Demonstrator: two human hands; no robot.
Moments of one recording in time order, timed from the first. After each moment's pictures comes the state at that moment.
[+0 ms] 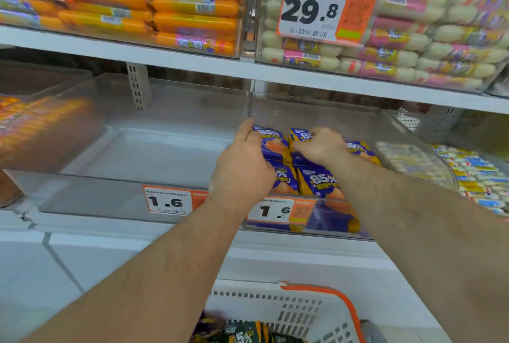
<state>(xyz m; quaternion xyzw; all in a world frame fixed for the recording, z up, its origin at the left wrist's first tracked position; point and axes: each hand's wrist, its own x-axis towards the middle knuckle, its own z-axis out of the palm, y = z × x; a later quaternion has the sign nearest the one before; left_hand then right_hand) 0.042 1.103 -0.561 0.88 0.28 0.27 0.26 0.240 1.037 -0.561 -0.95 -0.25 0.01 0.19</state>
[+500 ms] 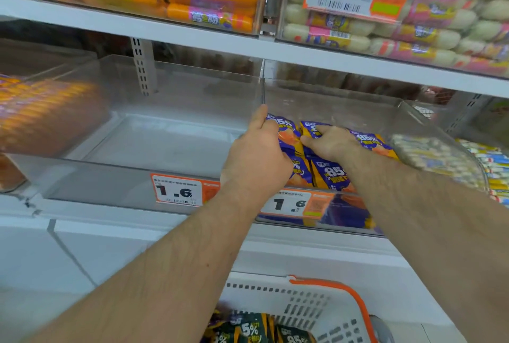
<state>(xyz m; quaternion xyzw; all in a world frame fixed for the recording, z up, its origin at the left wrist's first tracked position) 0.041 1.104 -0.562 0.89 0.28 0.27 0.26 0.266 1.050 -0.587 -0.96 -0.25 0.05 0.09</state>
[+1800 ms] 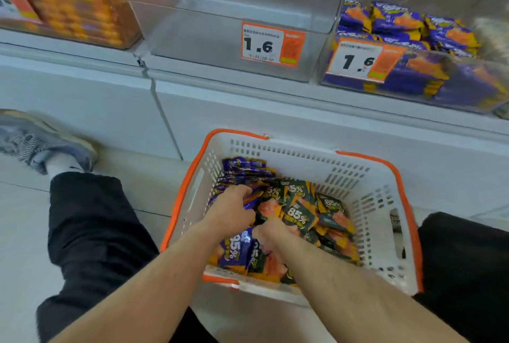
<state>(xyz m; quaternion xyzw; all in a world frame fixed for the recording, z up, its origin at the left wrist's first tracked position) -0.213 1.046 -0.781 0.82 0.37 -0.08 0.42 -0.127 0.952 -0.852 -0.84 -0.18 0.47 0.19</state>
